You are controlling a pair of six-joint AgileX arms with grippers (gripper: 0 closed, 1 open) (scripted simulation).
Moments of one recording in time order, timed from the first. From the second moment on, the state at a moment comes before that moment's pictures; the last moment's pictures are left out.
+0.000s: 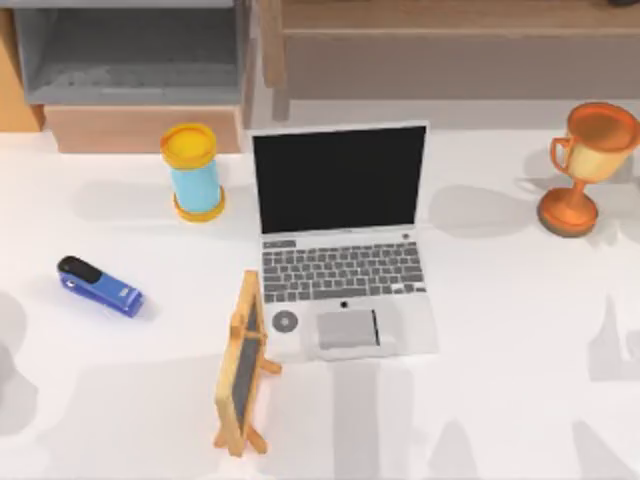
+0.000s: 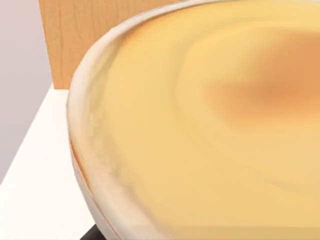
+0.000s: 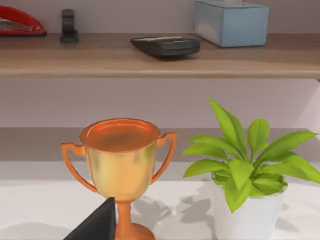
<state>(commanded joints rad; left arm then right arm) 0.77 1.82 0.31 1.22 0.79 0.21 0.00 0.00 0.00 0.00 0.00 0.00</state>
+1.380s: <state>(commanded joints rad) 0.72 1.73 0.36 1.15 0.76 0.19 0.00 0.00 0.00 0.00 0.00 0.00</state>
